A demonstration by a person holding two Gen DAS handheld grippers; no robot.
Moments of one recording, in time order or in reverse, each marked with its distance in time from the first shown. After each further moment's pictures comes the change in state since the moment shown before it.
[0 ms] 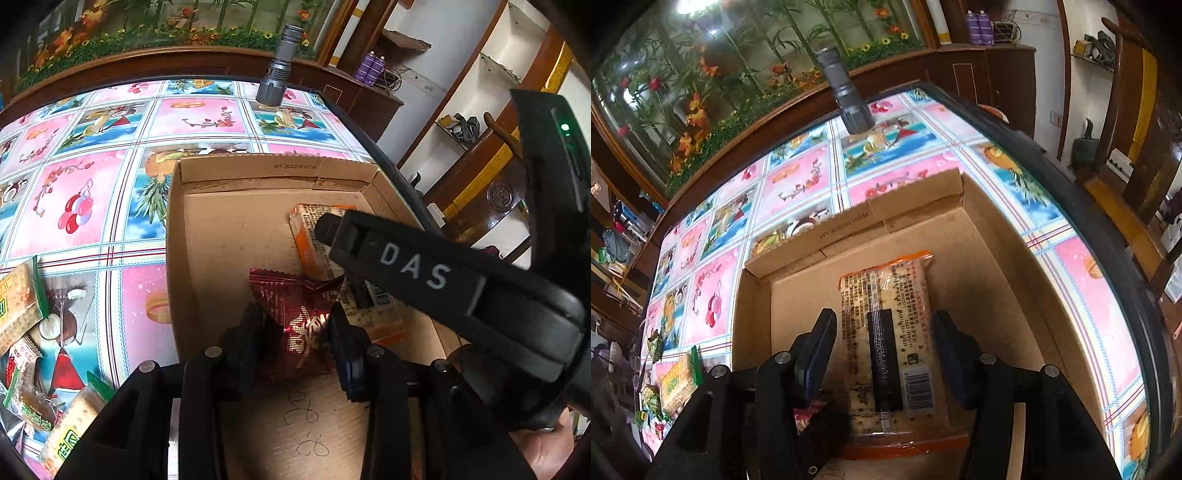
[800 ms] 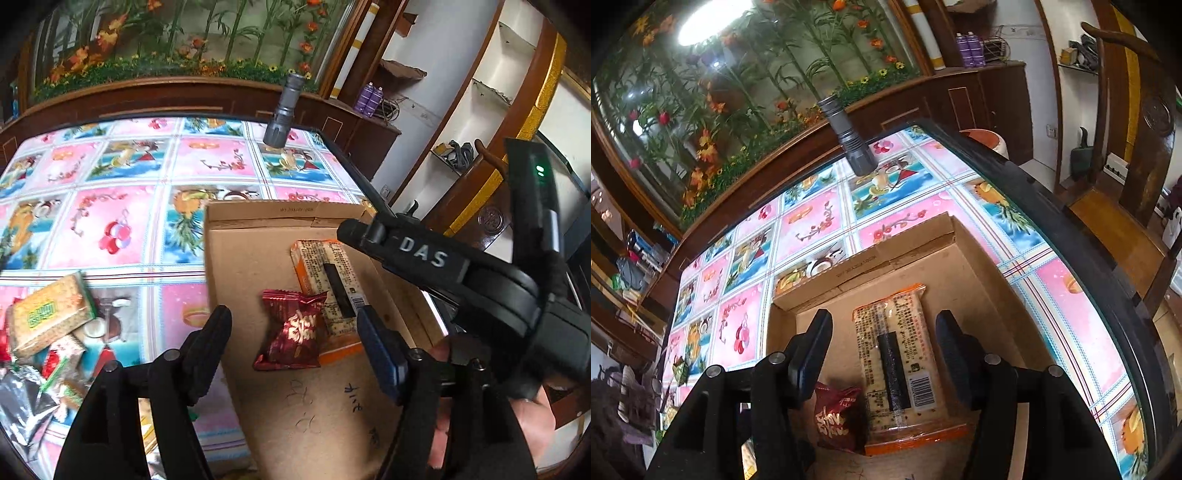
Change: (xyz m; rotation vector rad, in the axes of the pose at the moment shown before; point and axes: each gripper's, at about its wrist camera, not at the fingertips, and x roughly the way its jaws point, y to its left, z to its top) left arm -0.059 -0.002 -0.003 0.001 -0.126 0.021; right arm -0.034 -0.005 0.008 0.048 -0.106 0.057
